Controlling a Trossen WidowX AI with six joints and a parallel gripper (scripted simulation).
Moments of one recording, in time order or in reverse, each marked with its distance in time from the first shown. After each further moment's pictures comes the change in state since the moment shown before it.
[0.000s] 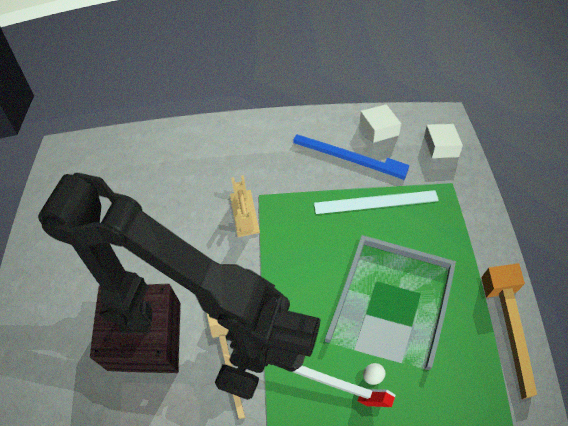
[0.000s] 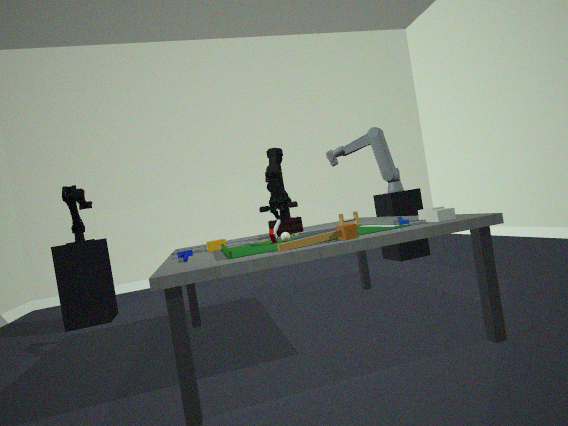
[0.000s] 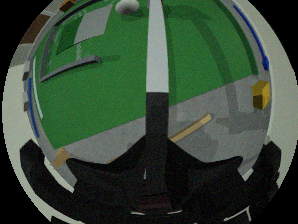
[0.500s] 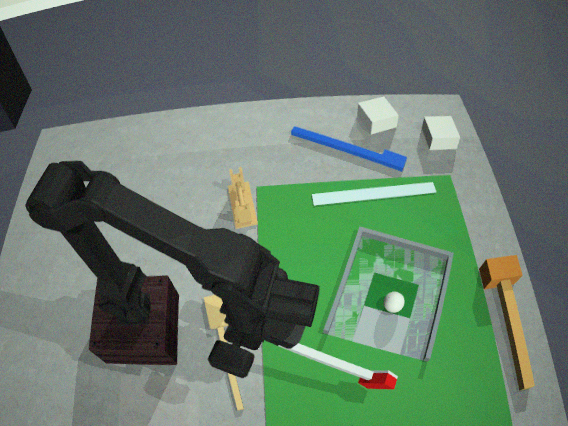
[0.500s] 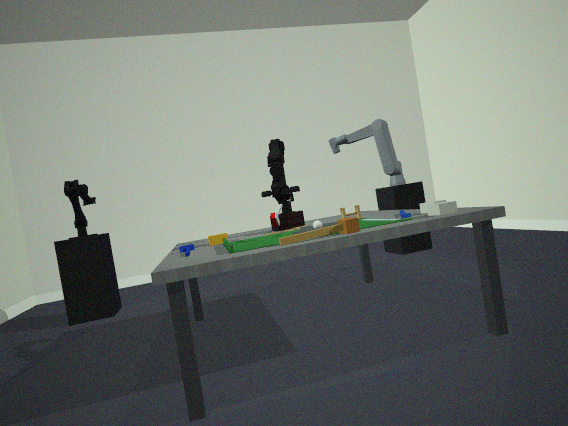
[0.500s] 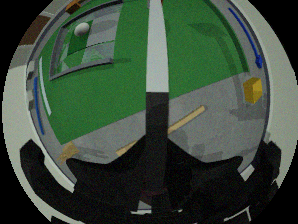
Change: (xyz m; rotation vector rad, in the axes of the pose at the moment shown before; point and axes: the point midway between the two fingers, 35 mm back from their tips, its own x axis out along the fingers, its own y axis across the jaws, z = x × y) arm -0.046 0.010 -0.003 0.012 0.003 -0.001
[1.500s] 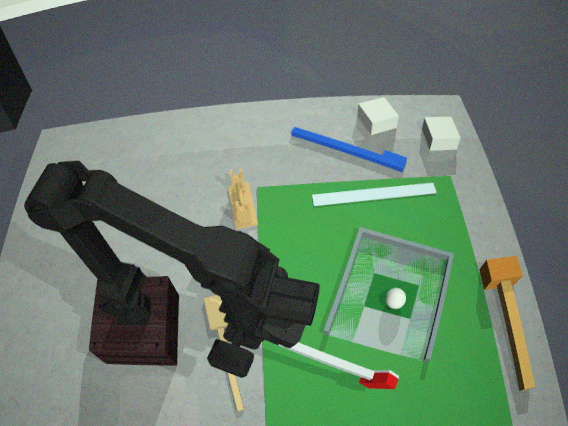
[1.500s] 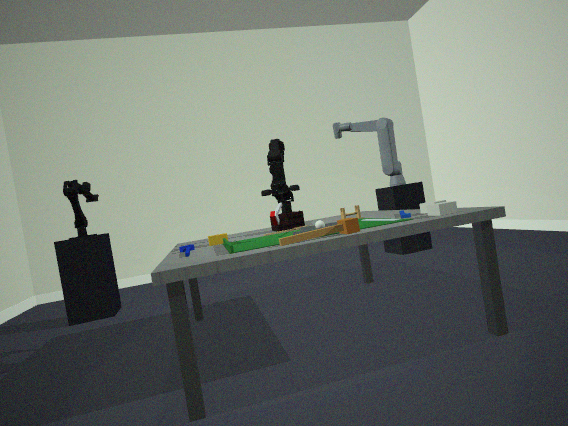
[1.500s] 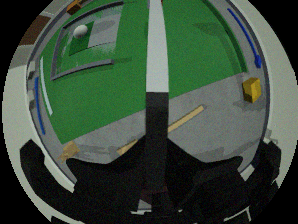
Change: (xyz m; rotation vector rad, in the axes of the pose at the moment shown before) arm -0.007 0.000 0.000 0.000 -0.005 0.001
